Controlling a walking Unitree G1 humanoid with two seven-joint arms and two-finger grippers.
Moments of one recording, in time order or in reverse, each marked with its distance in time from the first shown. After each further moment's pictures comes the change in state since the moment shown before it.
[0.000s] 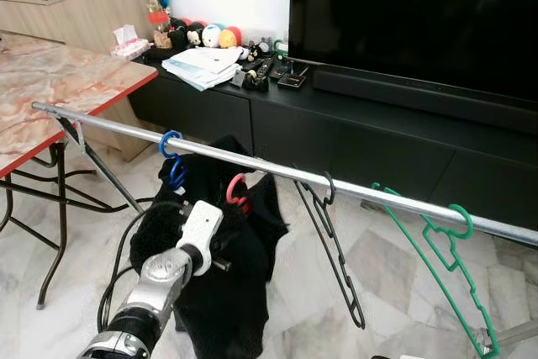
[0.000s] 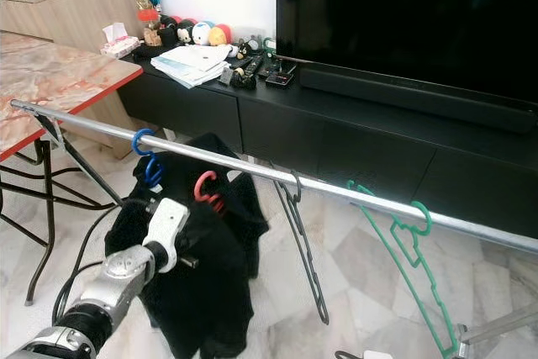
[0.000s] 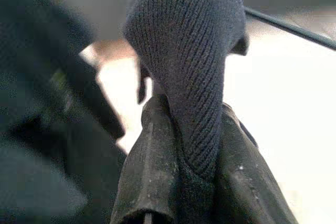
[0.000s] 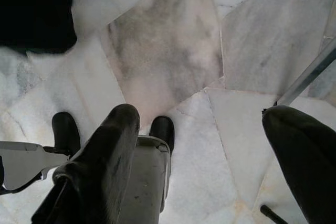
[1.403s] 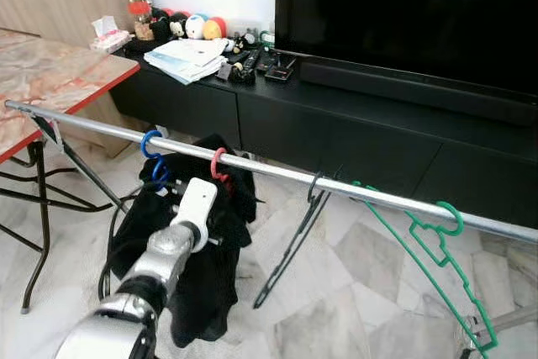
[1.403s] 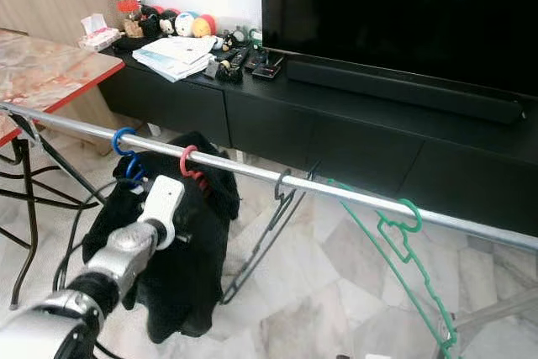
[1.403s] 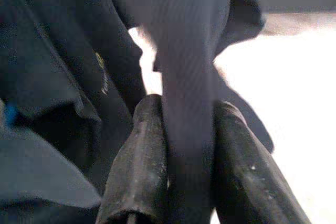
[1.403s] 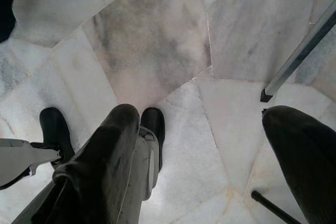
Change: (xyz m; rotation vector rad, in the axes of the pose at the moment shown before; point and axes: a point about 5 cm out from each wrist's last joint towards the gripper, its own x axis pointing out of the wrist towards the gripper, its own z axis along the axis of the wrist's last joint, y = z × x) left arm 0.010 0.016 -0.005 -0.176 0.093 0.348; right arm -0.001 -0.003 -0.002 -0.012 0.002 -0.006
